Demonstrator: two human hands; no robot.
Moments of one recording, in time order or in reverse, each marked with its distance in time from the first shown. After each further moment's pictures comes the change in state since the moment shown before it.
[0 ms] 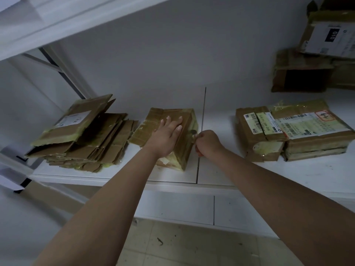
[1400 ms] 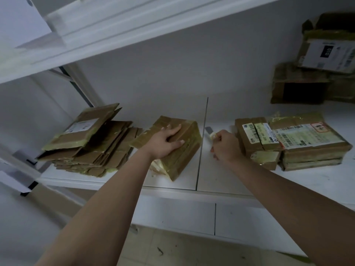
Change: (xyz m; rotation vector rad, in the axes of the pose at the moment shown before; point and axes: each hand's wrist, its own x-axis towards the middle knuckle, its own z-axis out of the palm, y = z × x) left_hand -0.001 0.003 -0.023 -0.173 -0.096 -0.084; right_hand -0.003 0.013 -0.048 -0.274 0.263 -0.326
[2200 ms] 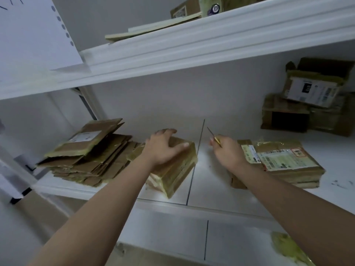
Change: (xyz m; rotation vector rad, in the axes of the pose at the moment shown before) left_hand -0.013 0.045 -0.012 0.378 0.287 0.051; right_hand -0.002 -0.033 -0.063 -0.205 -0.046 -0.224
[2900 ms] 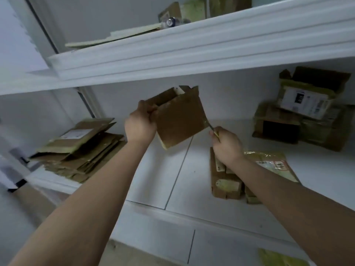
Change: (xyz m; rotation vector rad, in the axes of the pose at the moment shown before) left_hand 0.030 0.046 -0.029 -0.104 0.745 -0.109; right_hand 0.030 0.027 -0.048 -0.093 0.049 -0.123
